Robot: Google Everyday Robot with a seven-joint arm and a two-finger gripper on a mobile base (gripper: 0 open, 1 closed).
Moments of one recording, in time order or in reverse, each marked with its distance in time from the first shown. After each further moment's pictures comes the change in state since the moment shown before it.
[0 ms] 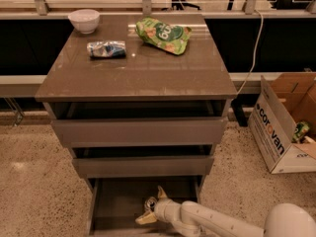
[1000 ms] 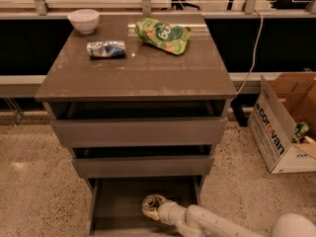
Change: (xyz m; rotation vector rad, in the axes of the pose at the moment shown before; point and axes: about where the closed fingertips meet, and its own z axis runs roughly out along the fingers) arm 0.011 -0.001 -0.009 -0.015 -0.071 0.092
